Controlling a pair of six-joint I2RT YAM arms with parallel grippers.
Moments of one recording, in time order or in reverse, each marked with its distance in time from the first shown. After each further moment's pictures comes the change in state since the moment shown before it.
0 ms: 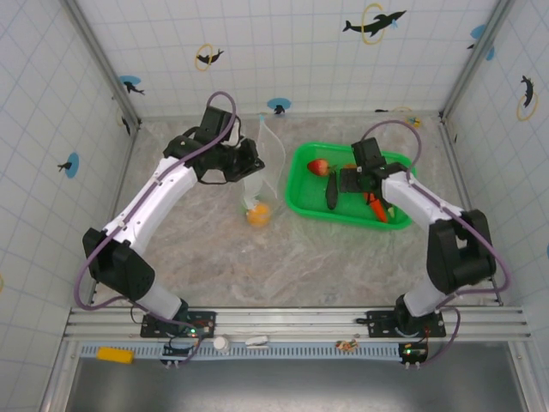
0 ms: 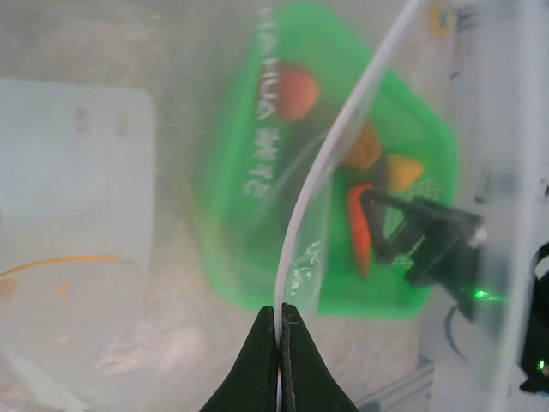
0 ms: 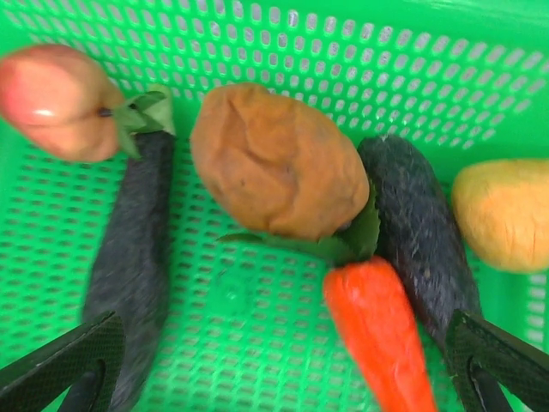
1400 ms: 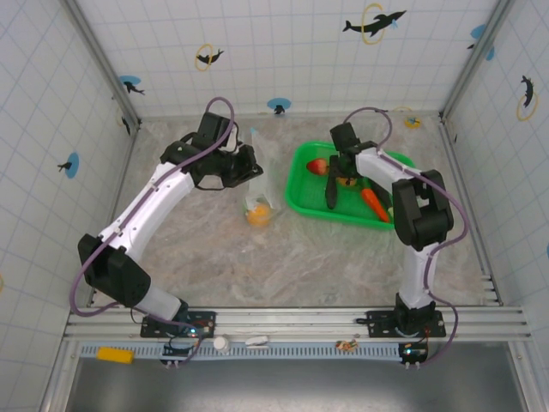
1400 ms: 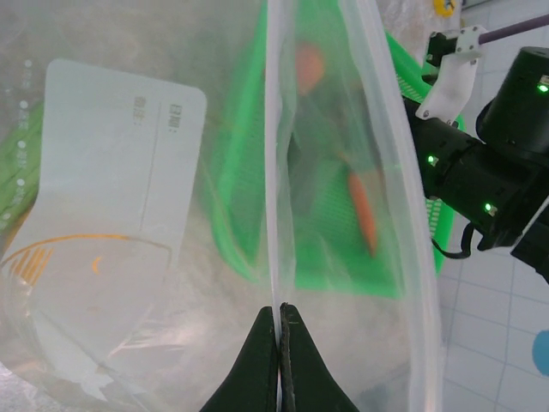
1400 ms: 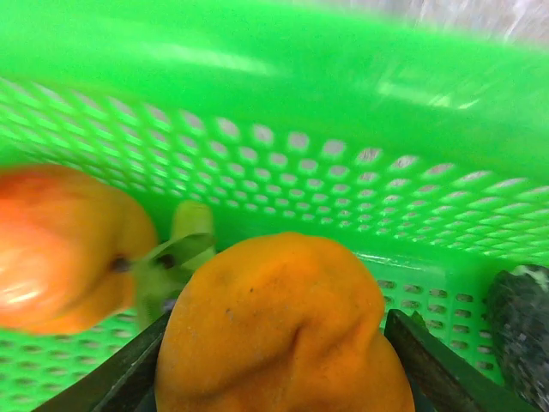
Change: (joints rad) left arm 0.000 -0.045 -0.042 0.000 0.022 0.021; right arm 0.026 0.361 0.338 -0.025 -0.012 0.062
